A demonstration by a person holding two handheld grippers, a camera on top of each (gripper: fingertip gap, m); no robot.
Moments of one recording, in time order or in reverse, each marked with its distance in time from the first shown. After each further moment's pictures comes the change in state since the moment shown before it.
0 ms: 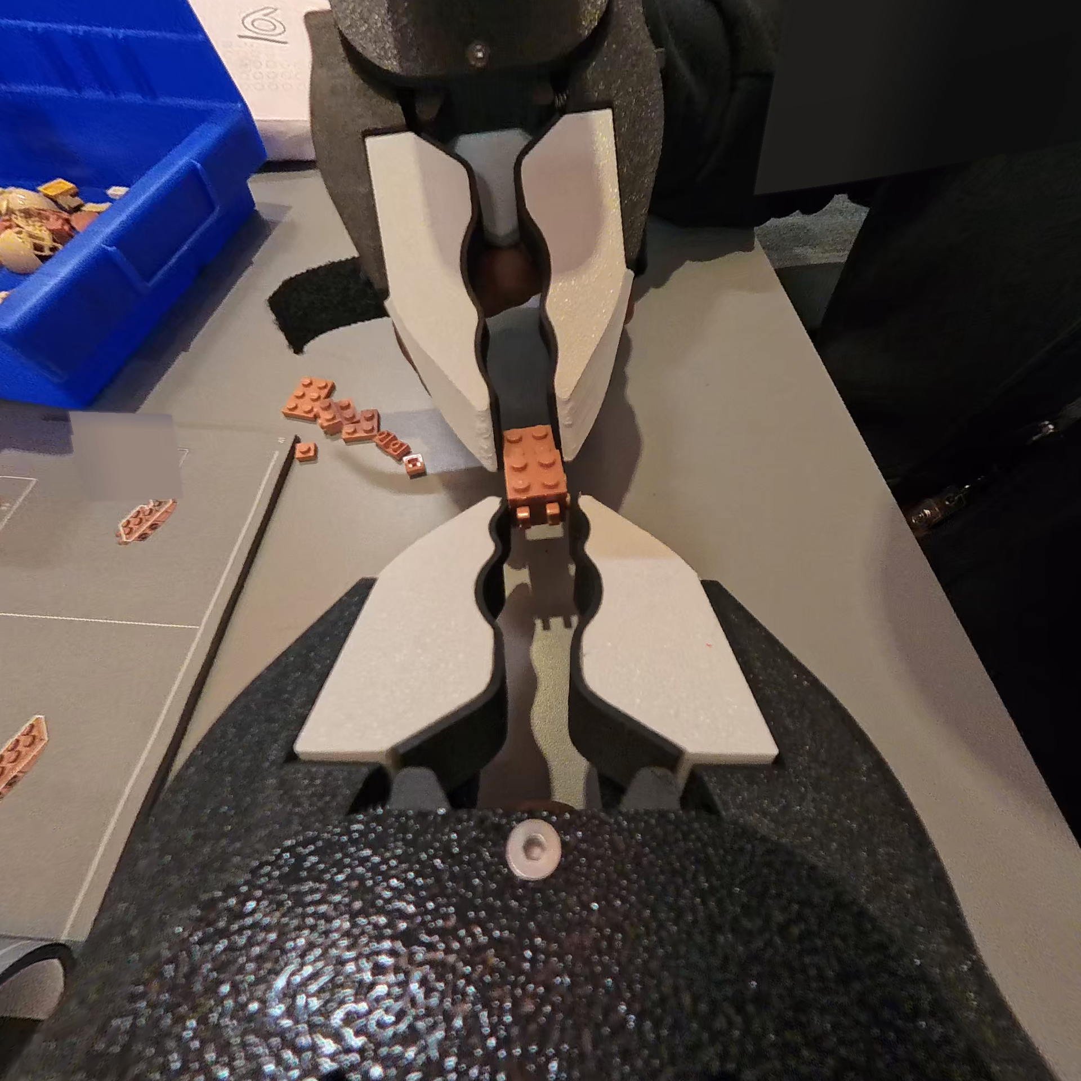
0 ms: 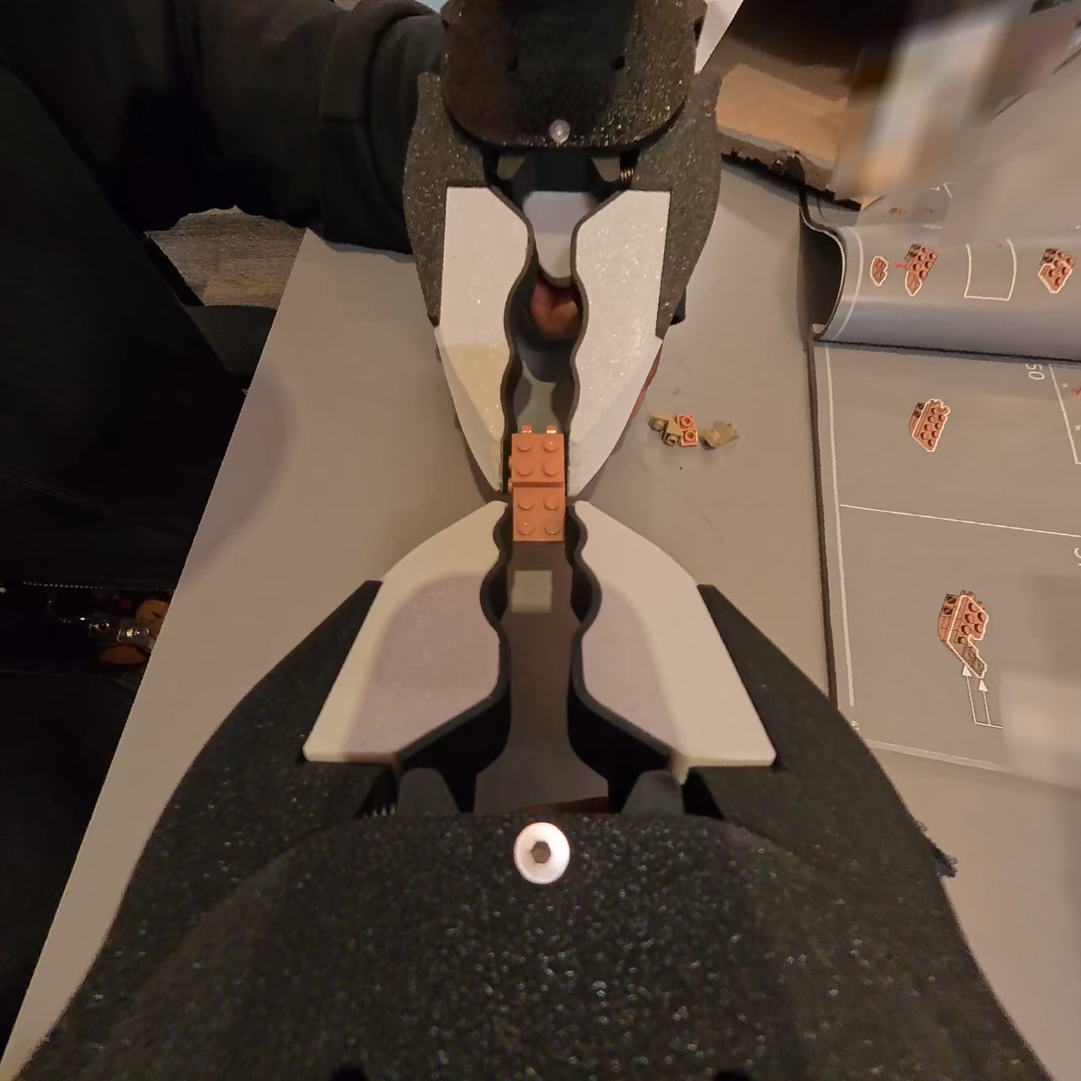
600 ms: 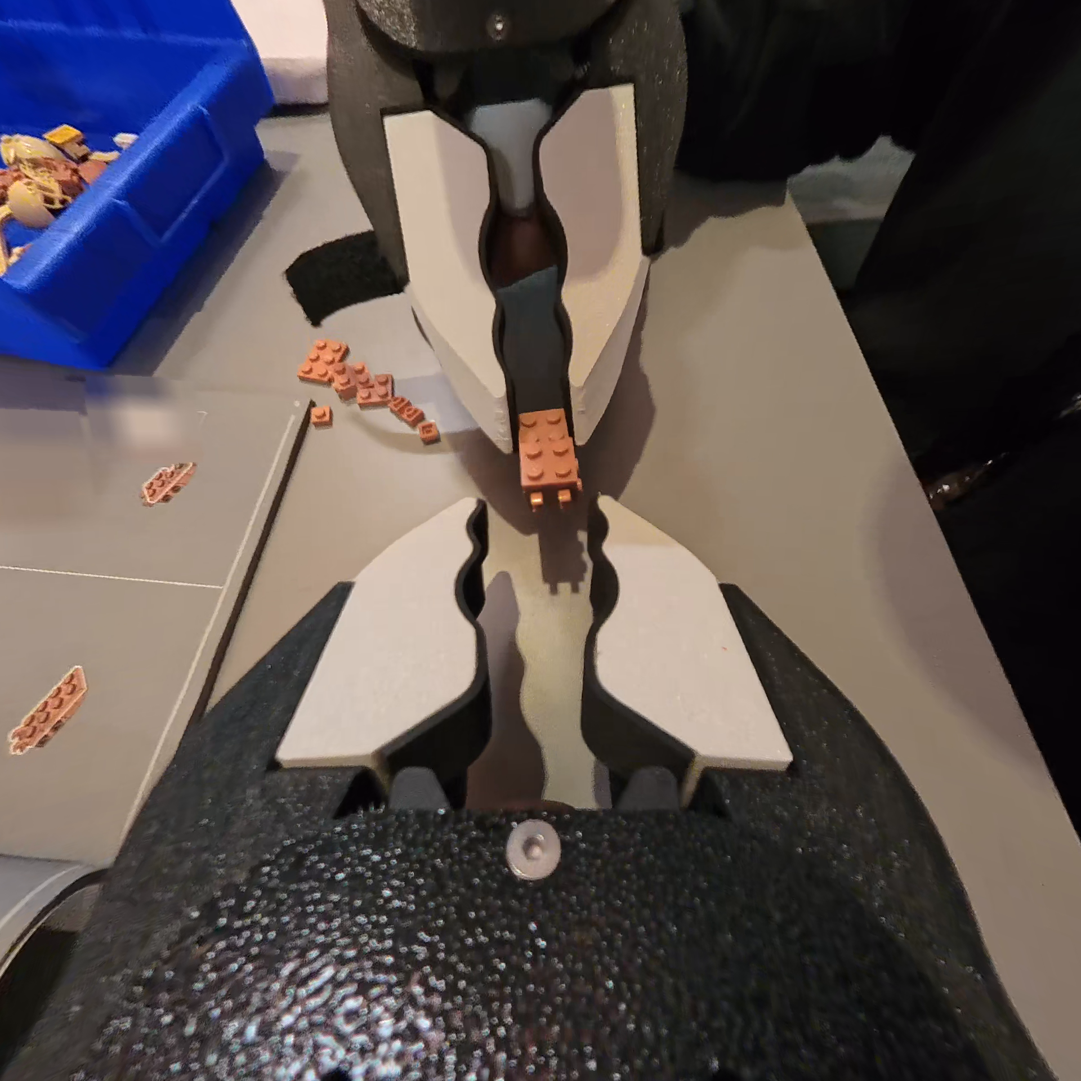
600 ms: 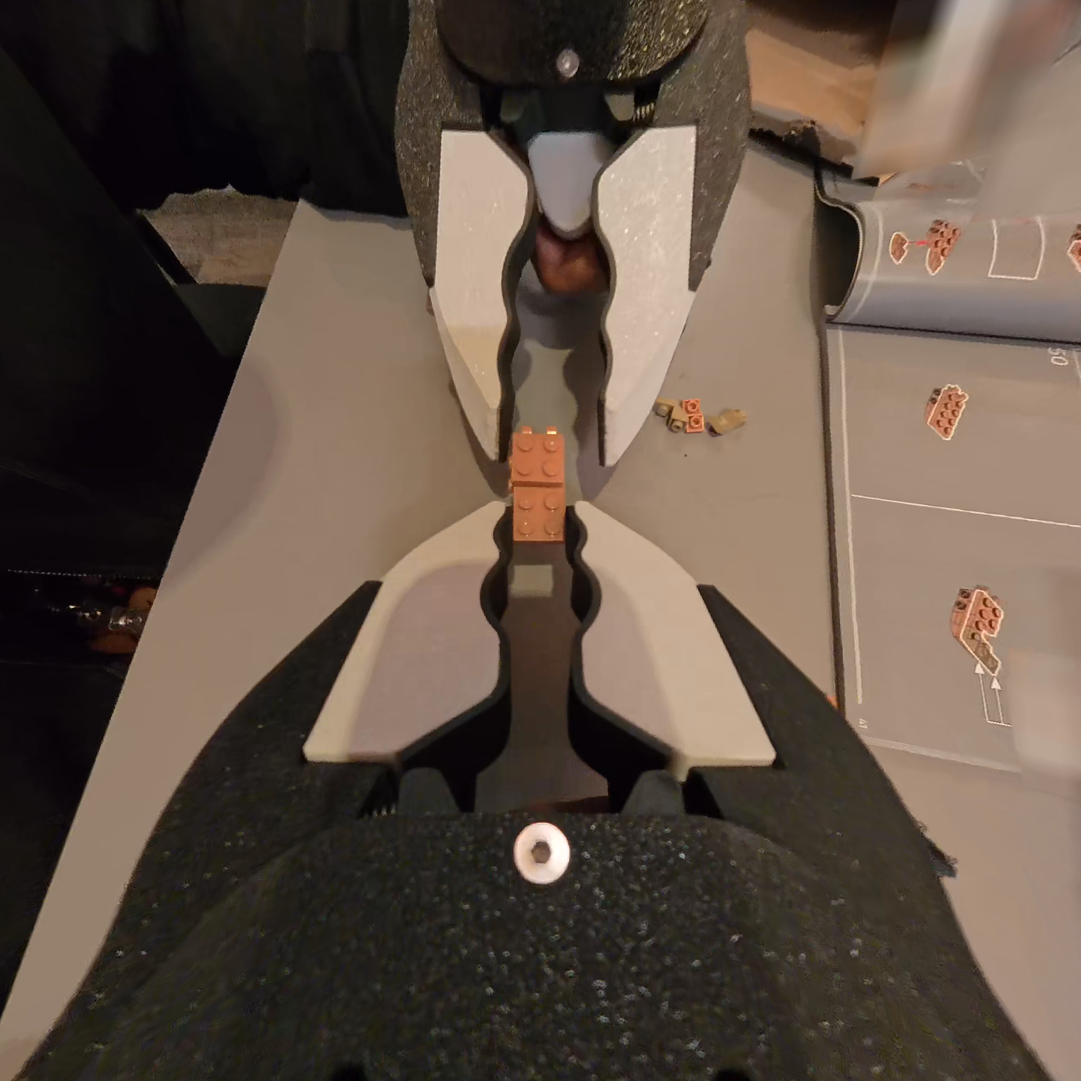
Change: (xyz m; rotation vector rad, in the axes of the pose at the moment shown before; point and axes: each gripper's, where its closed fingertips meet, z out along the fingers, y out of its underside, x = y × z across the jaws) left arm -0.004 0.007 -0.007 -0.072 -0.032 -0.004; right arm 0.002 0.007 0.003 -0.027 -0.008 0.003
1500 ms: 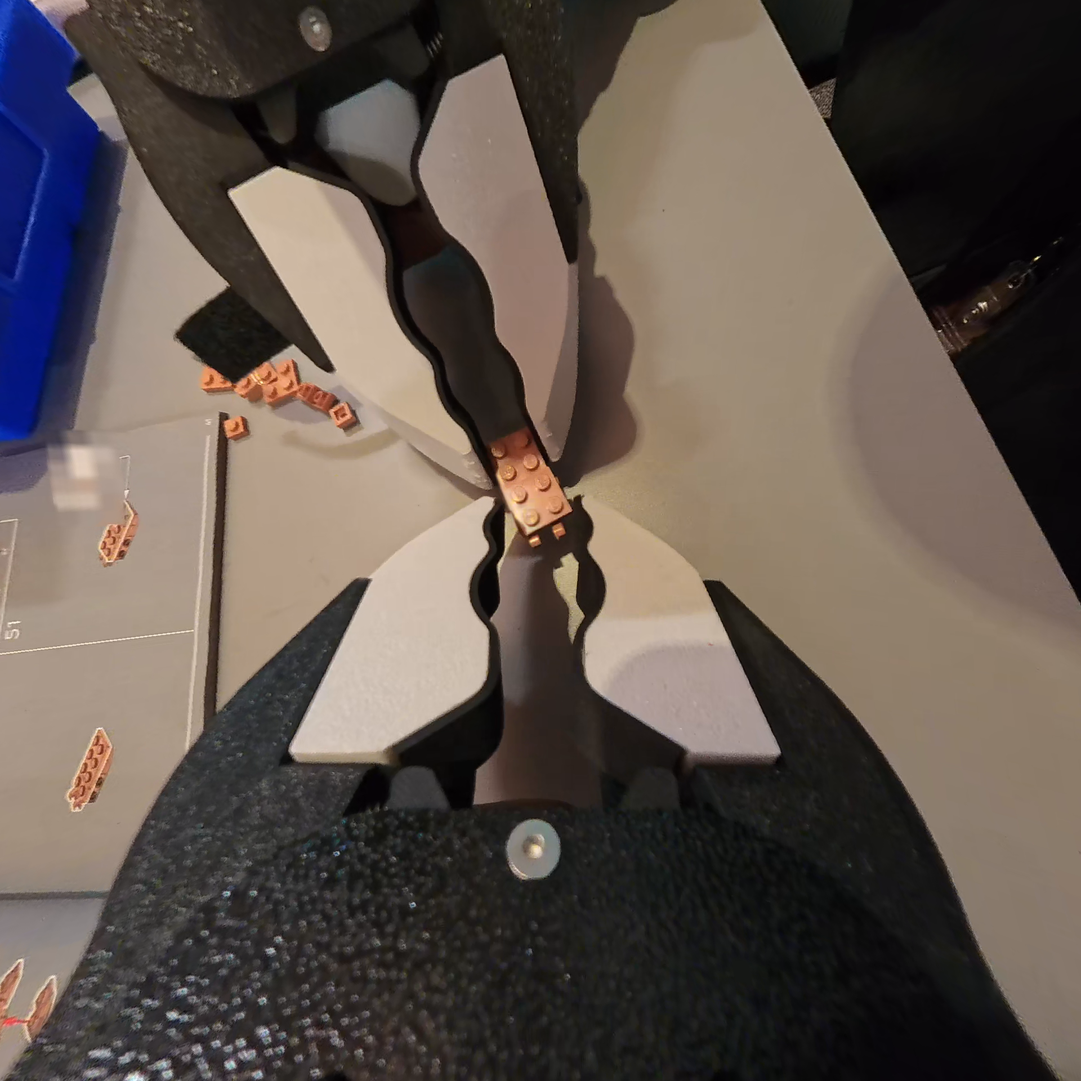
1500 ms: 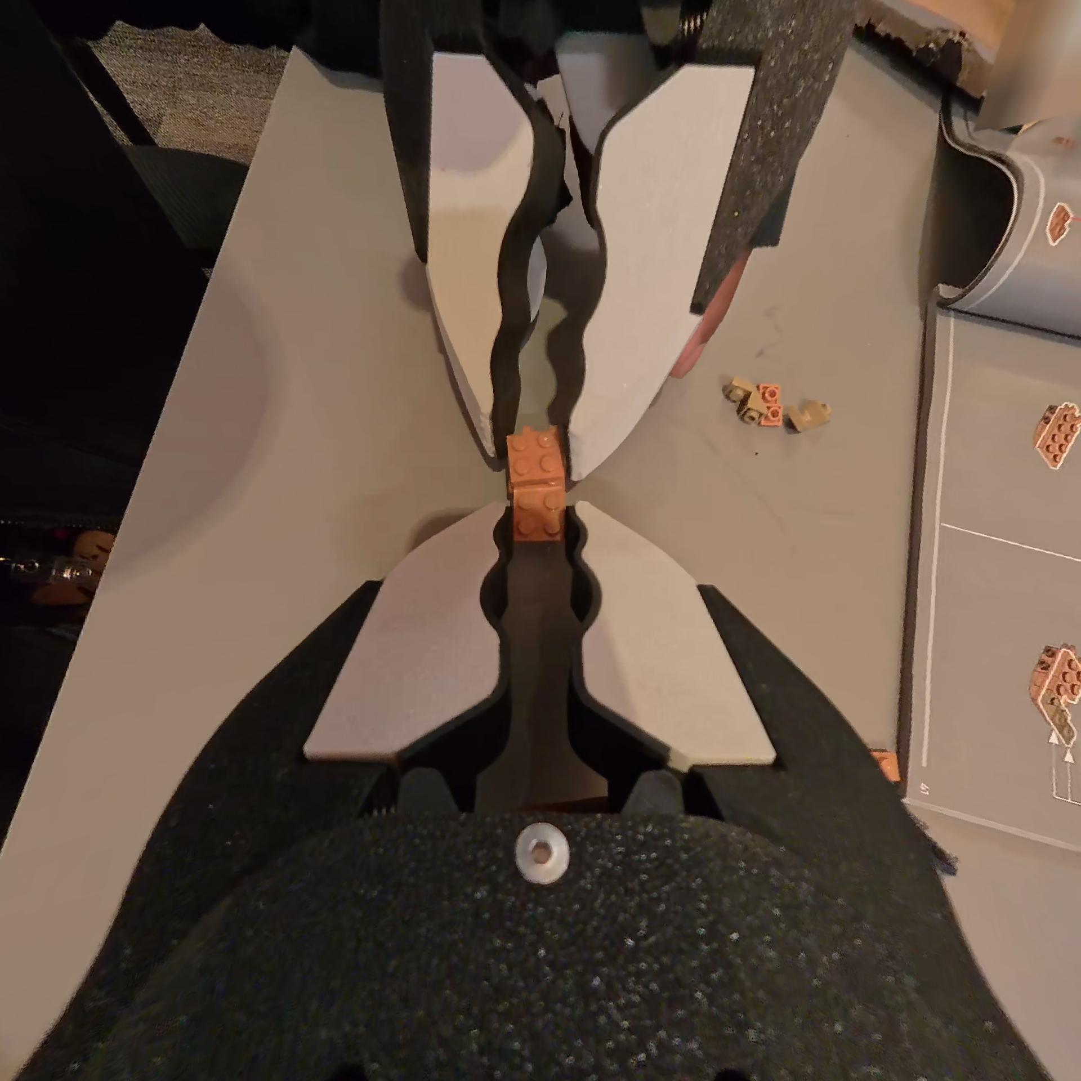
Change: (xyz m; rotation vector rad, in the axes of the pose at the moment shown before) left arm 0.023 0.022 0.007 -0.202 0.041 0.264; right arm -0.016 0.018 0.026 -0.136 -0.014 -0.113
